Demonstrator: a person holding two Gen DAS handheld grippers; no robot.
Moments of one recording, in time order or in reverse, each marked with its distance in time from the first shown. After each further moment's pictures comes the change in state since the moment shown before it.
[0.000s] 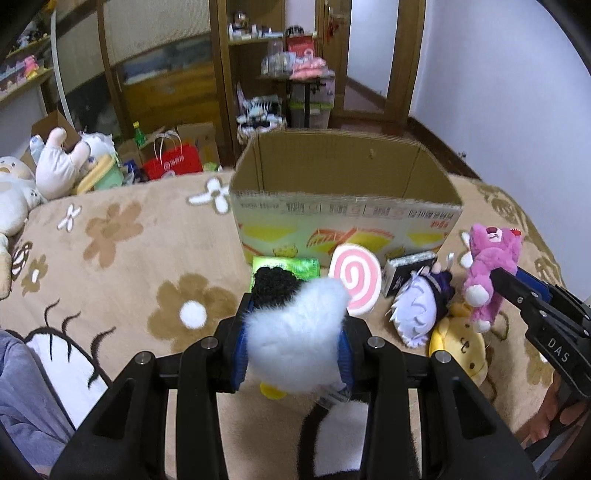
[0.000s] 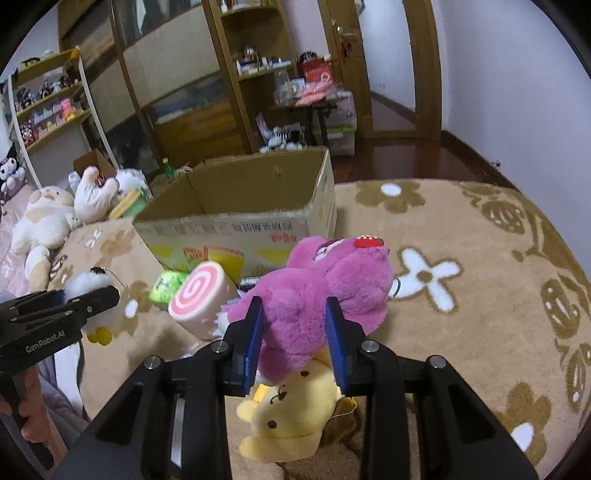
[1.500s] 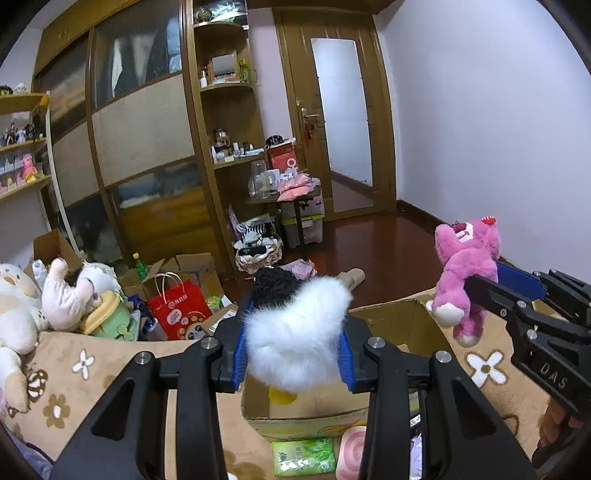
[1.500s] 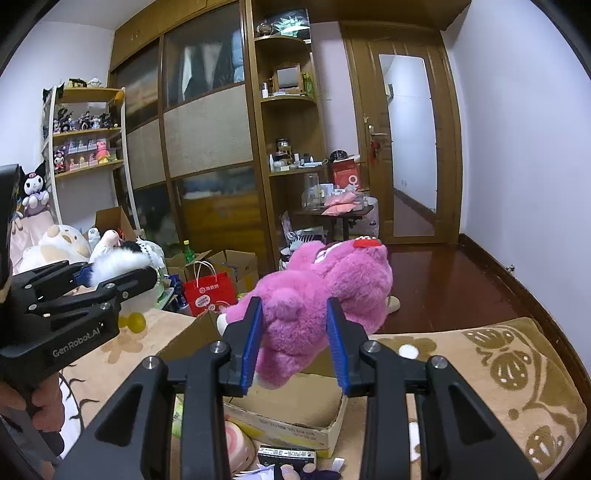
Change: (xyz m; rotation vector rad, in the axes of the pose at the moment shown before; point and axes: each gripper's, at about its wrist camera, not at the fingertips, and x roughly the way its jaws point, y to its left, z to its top) left arm -0.012 -0.015 0.120 0.158 -0.411 0.022; right arm -0.014 0.037 0.111 -0.147 -0.356 0.040
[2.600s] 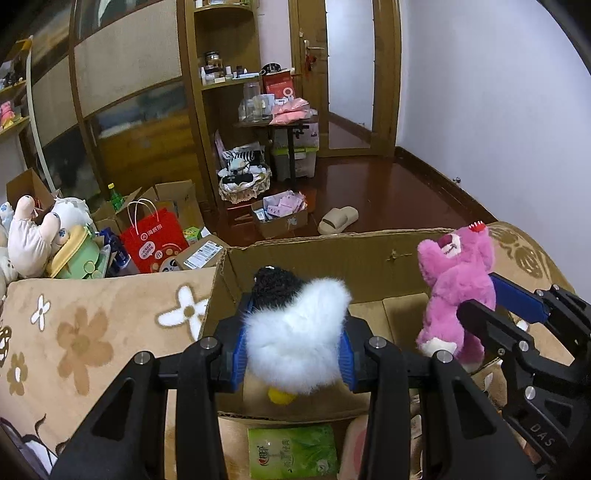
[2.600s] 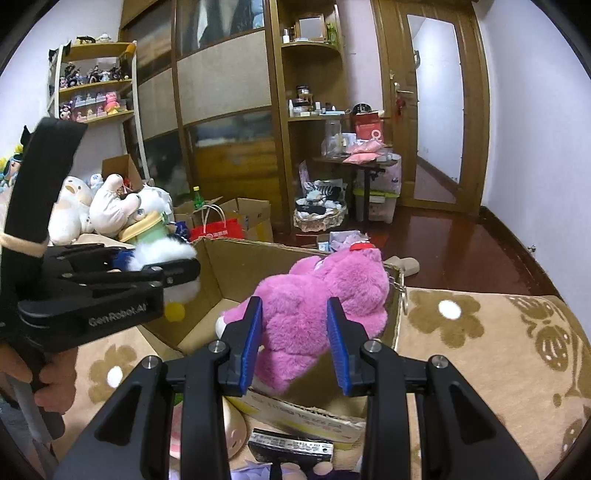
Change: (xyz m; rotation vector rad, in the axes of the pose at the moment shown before) left arm 0.103 0.003 -0.055 -0.069 0.254 -0.060; right arm 0.077 0.006 -0.059 -0.054 0.163 0.071
